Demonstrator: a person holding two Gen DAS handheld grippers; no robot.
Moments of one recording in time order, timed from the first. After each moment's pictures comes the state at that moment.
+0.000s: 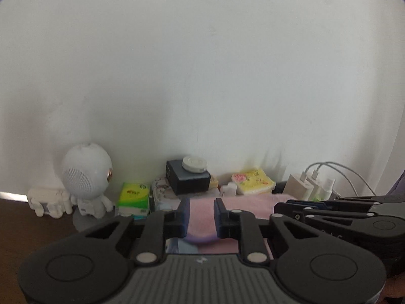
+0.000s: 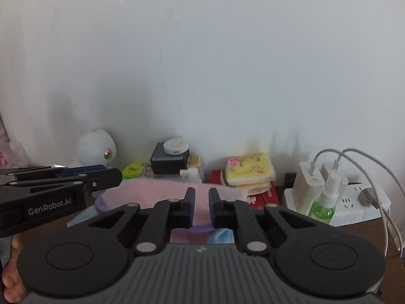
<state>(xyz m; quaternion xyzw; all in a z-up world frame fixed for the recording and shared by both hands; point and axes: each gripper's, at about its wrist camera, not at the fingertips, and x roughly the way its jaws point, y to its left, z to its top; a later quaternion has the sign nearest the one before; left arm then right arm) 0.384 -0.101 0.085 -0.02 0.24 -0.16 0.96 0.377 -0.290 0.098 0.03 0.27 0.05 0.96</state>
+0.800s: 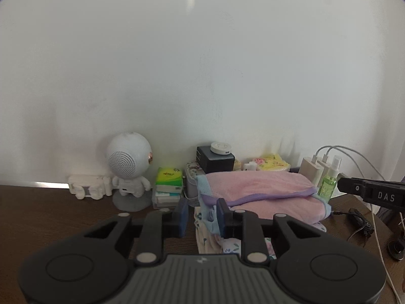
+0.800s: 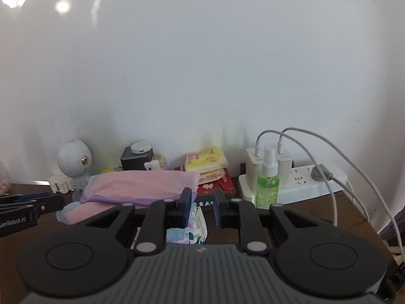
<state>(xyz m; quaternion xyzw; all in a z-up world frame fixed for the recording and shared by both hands) 0.313 -0.071 0.099 -0.01 0.23 -0.11 0.97 0.298 -0.313 0.107 0.06 0.22 -0.04 0.97</state>
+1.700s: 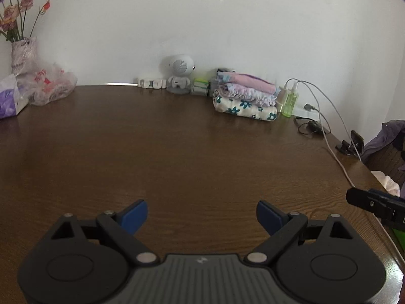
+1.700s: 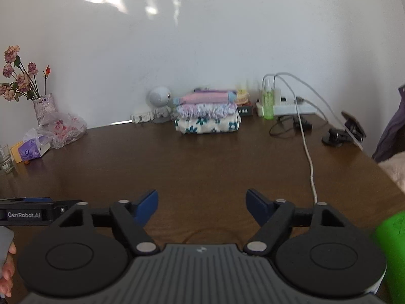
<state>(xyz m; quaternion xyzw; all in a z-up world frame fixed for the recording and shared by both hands) -0.018 0.007 0.036 -0.05 0.31 -0.07 0.95 -0.058 -0.234 0.058 0.08 0.25 0.03 0.97</state>
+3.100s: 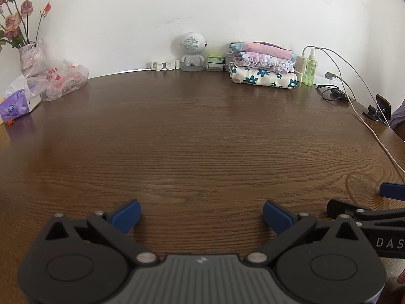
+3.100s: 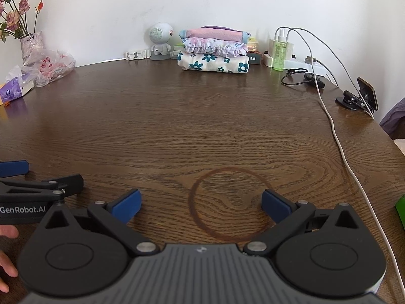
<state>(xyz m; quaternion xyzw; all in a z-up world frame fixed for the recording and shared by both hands) -0.010 -0.011 0.003 0.01 0.34 -0.02 0.94 -0.030 -0.186 0.000 0.01 0.34 0.00 0.94</state>
